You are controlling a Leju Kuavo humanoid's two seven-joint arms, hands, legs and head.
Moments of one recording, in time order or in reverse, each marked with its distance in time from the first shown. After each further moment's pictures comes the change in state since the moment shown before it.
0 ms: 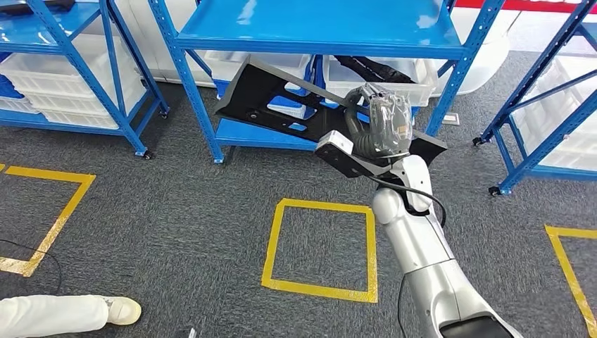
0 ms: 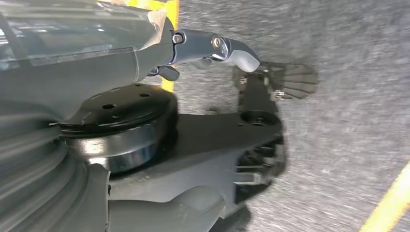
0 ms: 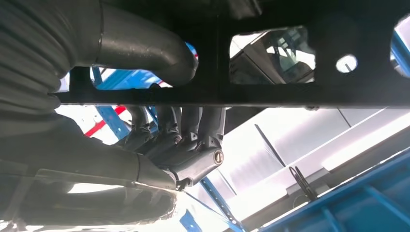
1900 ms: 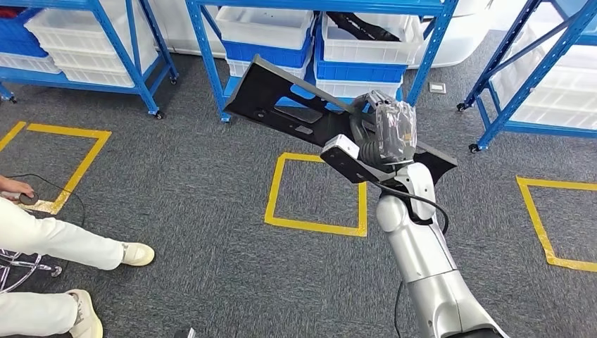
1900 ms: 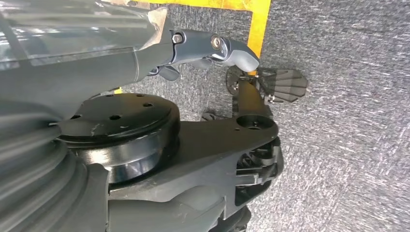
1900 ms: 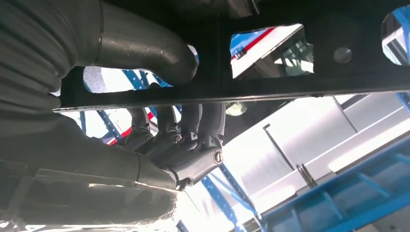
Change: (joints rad) left arm 0.009 0.015 0.001 -0.002 -0.031 -0.037 -0.015; right arm 0.060 -0.002 -0.029 -0.065 -0.008 0.036 0.025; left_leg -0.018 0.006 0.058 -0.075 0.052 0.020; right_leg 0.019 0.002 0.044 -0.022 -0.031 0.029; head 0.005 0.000
